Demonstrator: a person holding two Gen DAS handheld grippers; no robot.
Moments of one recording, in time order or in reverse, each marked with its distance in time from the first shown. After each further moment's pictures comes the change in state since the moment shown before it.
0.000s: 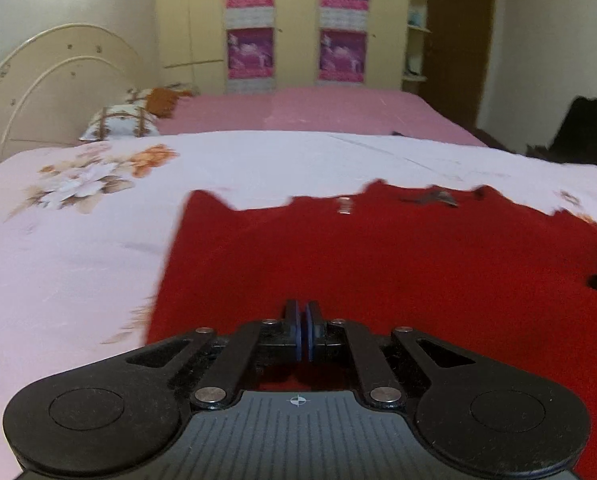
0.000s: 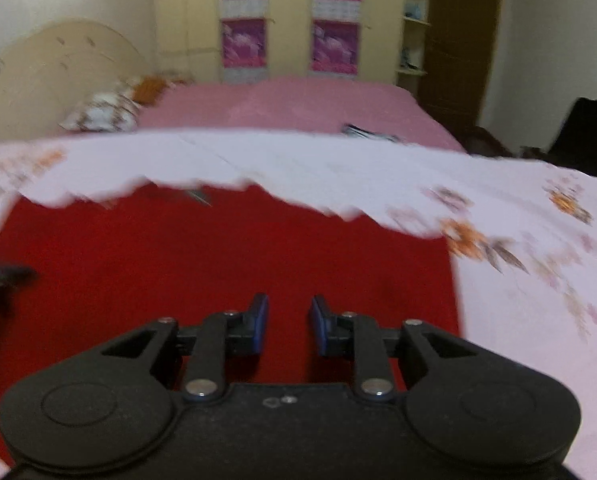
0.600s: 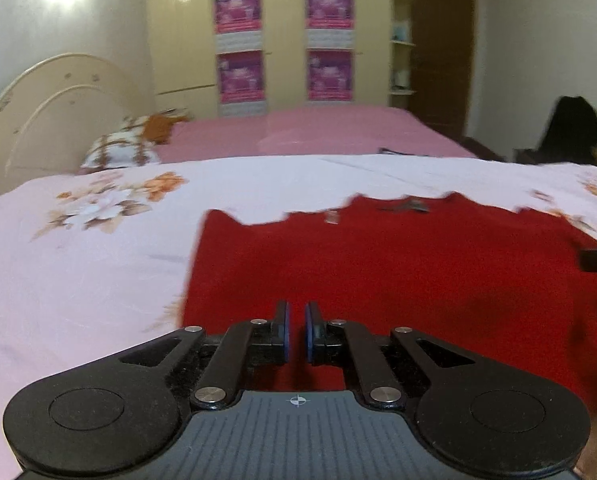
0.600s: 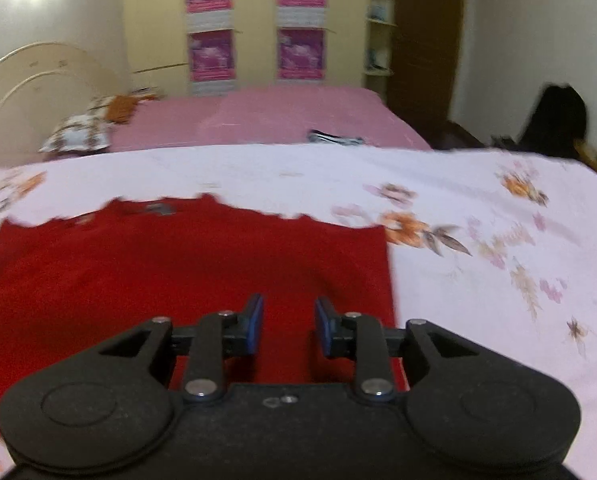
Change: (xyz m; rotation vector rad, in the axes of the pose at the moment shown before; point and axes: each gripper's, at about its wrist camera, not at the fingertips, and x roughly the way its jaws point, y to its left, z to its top) left arm -0.062 -0.012 -0.015 0.072 -0.051 -0.022; right arm -0.054 0.009 -0.002 0.041 -0.033 0.057
